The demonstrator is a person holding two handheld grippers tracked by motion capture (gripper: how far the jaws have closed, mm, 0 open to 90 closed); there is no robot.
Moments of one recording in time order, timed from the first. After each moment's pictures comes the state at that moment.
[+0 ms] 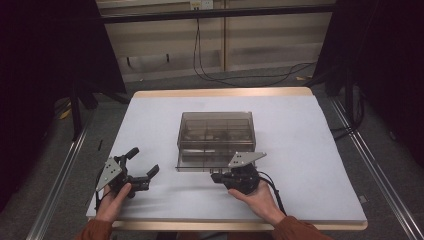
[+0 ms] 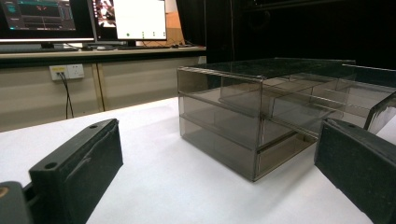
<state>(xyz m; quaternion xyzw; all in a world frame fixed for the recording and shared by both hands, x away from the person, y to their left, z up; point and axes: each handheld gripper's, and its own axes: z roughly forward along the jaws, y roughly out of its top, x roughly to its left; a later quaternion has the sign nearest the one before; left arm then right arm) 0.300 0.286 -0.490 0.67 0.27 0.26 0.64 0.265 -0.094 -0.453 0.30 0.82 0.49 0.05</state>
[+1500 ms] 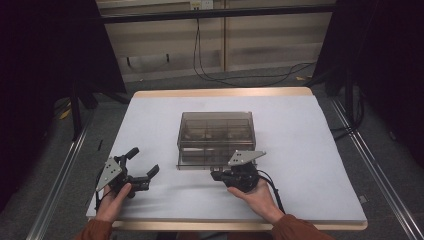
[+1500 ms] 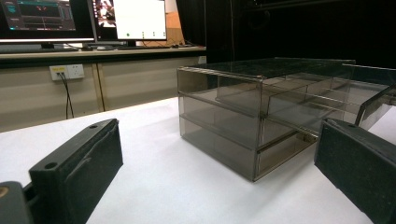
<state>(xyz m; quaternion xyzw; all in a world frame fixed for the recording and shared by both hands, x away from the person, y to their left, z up) 0.300 0.286 -0.490 0.67 0.27 0.26 0.64 0.270 -0.094 -0.454 0.30 0.81 0.49 0.06</state>
